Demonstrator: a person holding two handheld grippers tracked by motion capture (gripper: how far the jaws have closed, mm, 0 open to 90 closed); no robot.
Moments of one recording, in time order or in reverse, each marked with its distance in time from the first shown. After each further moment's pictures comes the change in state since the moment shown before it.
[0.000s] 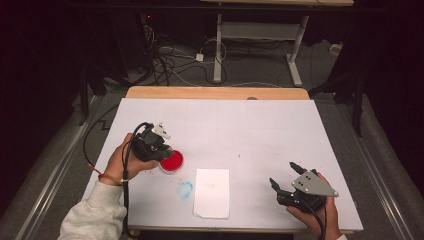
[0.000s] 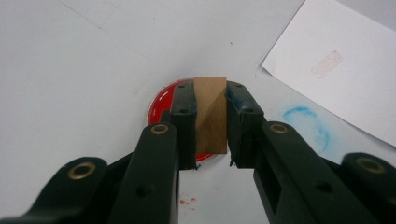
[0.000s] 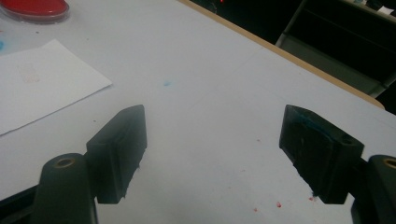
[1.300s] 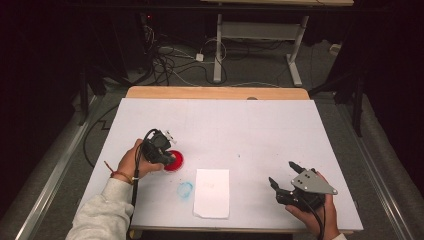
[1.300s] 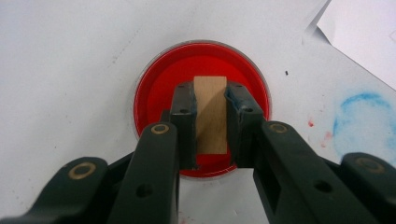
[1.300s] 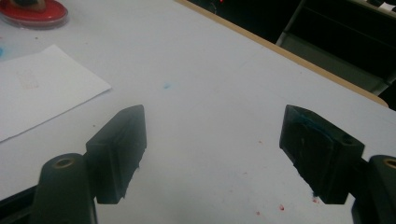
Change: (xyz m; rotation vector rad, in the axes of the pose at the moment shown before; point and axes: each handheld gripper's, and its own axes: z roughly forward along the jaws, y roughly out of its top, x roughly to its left) left arm 0.020 -0.009 0.059 0.110 -0.063 -0.052; right arm 0.000 0.001 0.003 0.011 0.003 0.013
